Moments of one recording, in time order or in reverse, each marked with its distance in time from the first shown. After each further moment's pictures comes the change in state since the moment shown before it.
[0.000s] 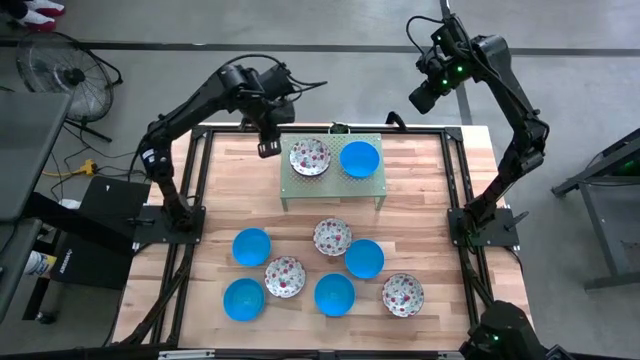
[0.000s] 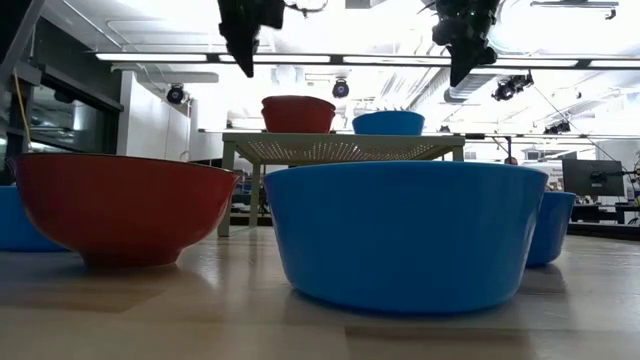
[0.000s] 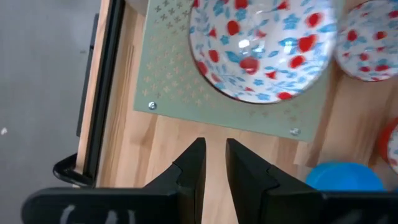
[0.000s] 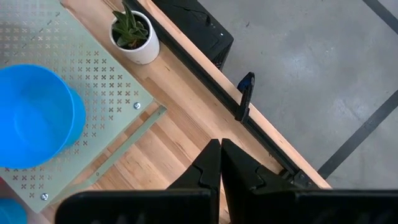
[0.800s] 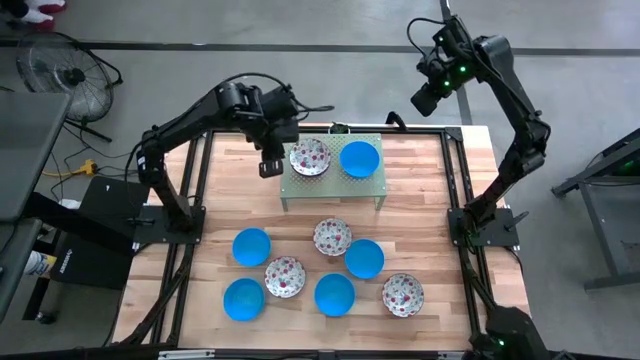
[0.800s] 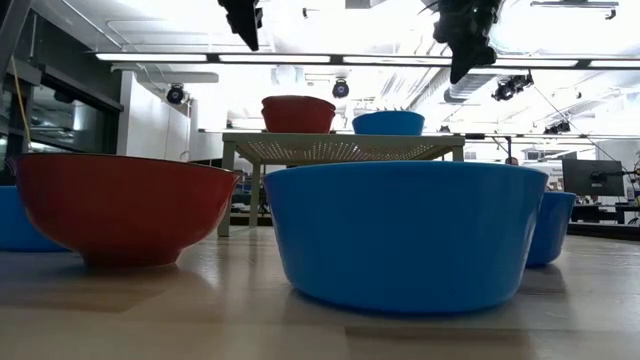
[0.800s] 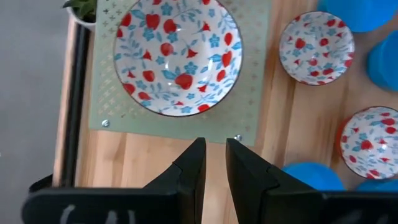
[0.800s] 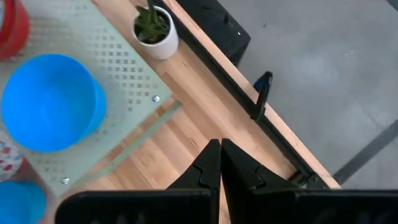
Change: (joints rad) left arm -0.190 -0.046 0.001 0.001 -0.024 -0.116; right arm -0.005 -0.015 0.000 -0.032 -0.070 -0.037
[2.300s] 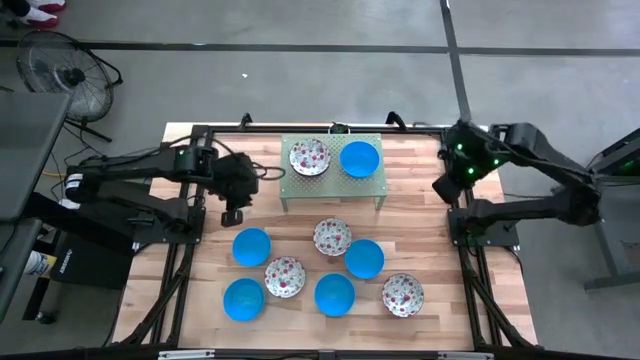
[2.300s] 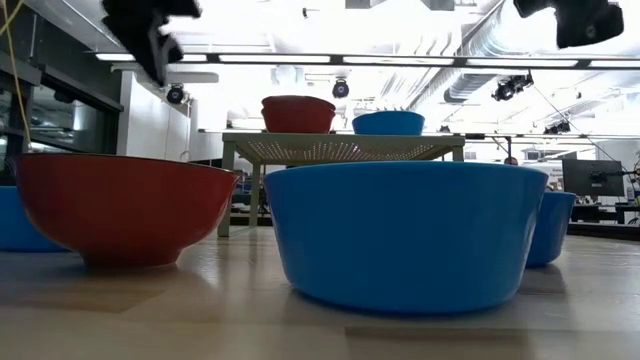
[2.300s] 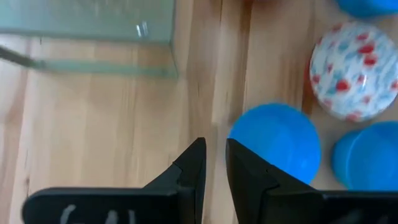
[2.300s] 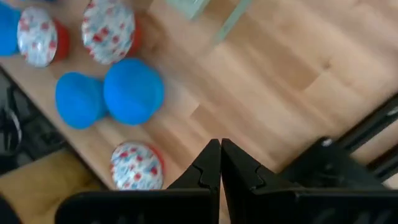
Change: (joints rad) left arm -0.226 -0.632 -0.988 0.431 0.020 -0.201; right arm 0.660 -0.662 -0.719 -0.025 -0.050 0.835
